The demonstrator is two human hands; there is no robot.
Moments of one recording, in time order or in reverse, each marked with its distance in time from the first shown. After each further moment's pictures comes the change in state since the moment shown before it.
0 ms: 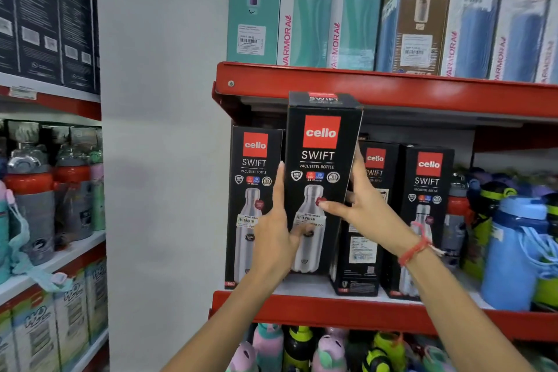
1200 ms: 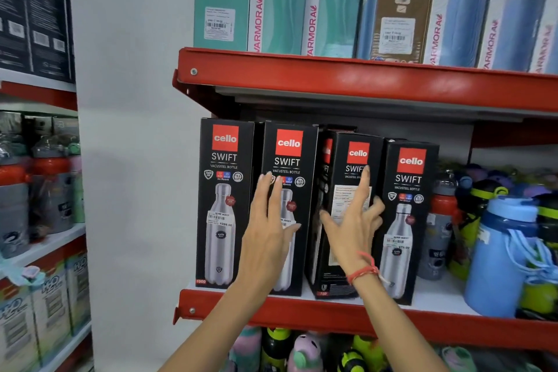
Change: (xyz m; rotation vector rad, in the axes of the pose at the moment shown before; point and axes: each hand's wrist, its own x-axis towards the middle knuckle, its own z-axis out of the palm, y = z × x) left_hand 0.000 0.006 0.046 0.384 0.128 0.194; right_hand -0.011 0.078 0.018 -0.378 0.565 0.423
